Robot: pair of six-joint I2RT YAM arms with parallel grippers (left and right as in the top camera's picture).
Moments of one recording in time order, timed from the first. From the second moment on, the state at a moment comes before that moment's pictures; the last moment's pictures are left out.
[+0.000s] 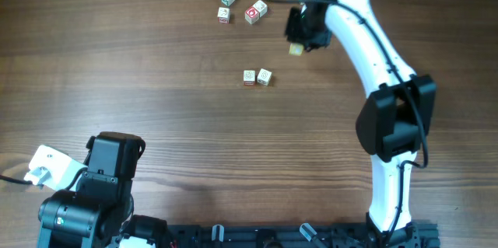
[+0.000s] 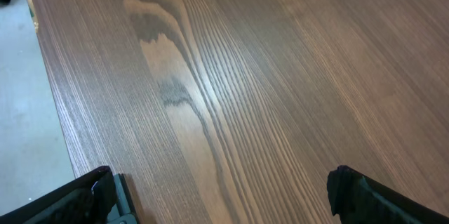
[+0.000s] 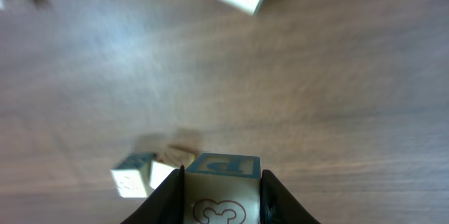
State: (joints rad) left arm -0.21 0.74 1.02 -1.52 -0.74 -1.26; right arm 0.34 2.23 2.06 -1.19 -0.08 0.54
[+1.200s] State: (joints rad) left arm -0.21 0.74 1.02 -1.52 -0.74 -1.26; right arm 0.39 2.23 1.87 -1.12 -0.20 0.59
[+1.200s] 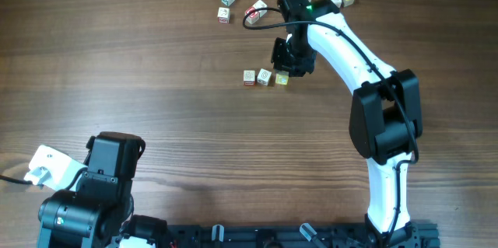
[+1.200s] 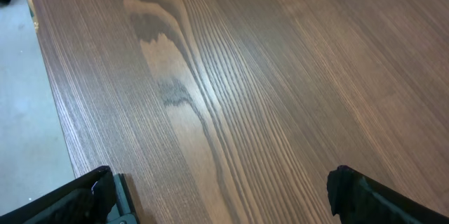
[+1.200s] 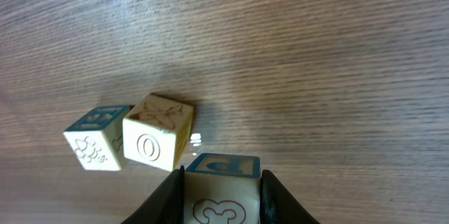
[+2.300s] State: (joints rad) left arm -0.21 0.74 1.02 -1.52 -0.74 -1.26; right arm 0.39 2.23 1.87 -1.11 -0.20 0.62
